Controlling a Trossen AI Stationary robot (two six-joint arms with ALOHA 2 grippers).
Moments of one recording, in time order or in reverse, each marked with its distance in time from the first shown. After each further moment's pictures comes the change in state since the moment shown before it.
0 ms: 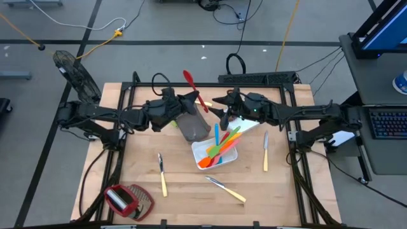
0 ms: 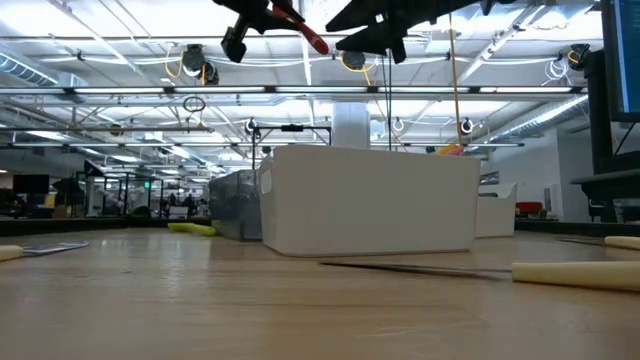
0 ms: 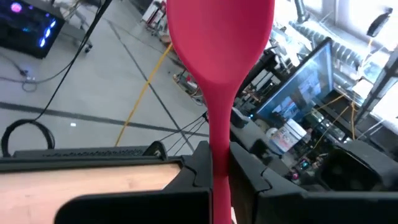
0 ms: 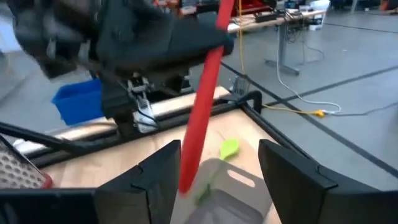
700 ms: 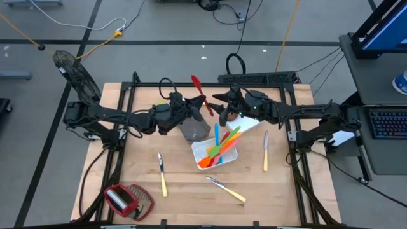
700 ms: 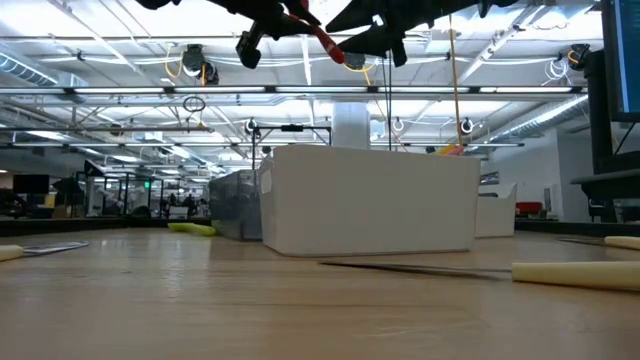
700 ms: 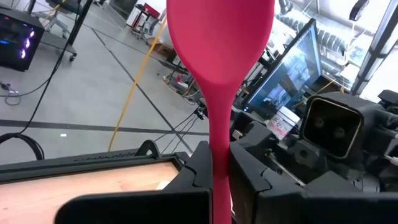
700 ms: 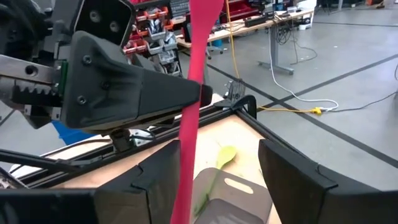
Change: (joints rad) left arm -0.017 0.099 0.000 0.148 0.029 0.111; right arm -0.024 0.009 0.000 0.037 0.006 0.067
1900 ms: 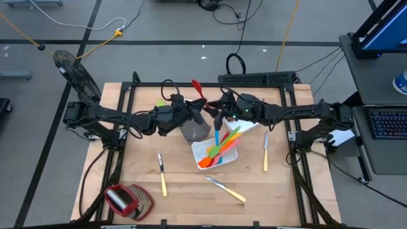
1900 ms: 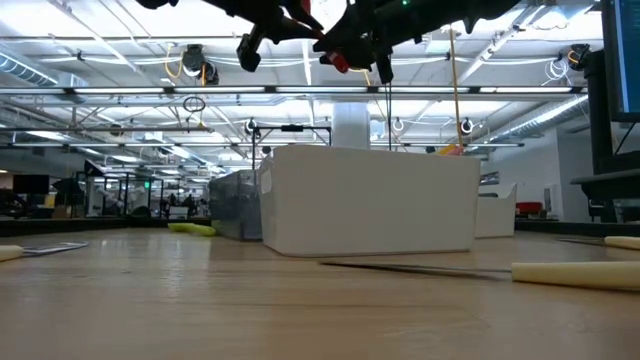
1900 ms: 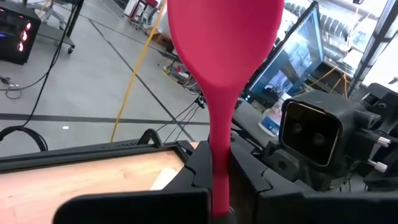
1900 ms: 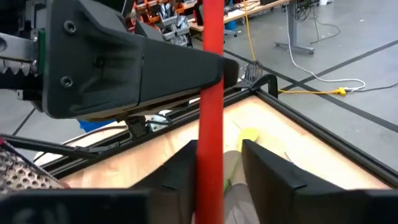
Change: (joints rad) left arm -0.020 0.000 0.000 -0.048 0.021 -0.011; right arm -0.002 0.095 0.000 0.046 -0.057 0.071
